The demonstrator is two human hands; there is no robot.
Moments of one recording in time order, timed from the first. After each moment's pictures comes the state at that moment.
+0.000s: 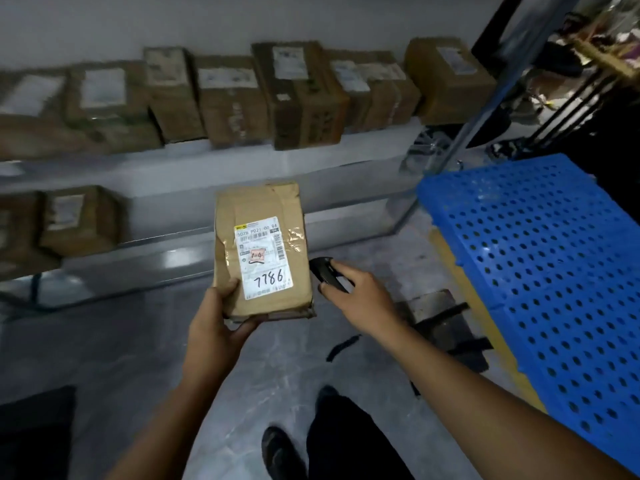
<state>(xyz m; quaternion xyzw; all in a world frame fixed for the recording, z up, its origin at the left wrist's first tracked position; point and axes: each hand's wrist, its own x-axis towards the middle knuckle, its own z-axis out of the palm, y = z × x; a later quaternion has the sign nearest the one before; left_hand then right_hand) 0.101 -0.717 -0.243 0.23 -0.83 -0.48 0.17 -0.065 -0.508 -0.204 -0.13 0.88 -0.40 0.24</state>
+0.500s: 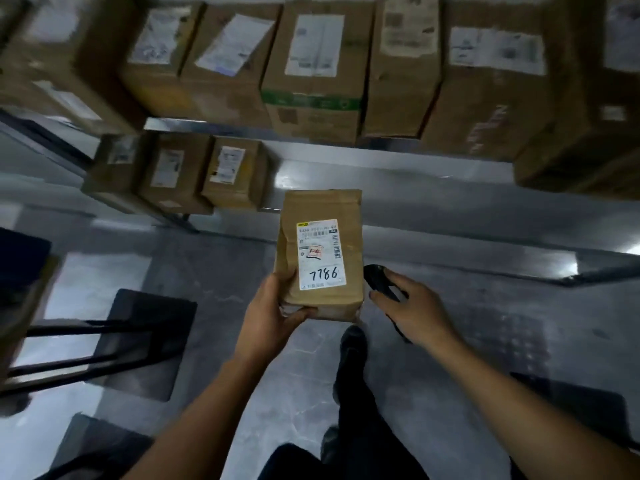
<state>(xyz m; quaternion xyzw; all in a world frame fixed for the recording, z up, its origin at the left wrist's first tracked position) 0.087 -0.938 -0.336 0.42 -0.80 -0.42 0.12 -0.138 -0.780 -0.330 -0.25 0.82 -0.33 0.39</state>
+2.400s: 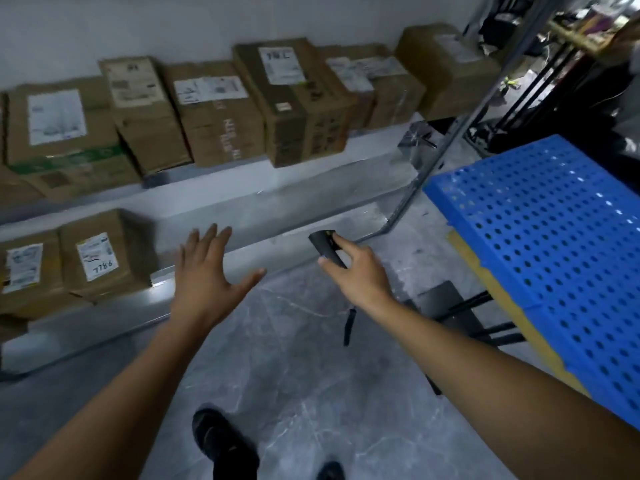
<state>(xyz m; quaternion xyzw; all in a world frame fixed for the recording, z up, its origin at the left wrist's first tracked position) -0.039 -0.866 -0.259 0.16 -0.96 -0.24 0.07 -0.141 -0.611 -0.253 -0.06 0.91 -0.39 0.13</state>
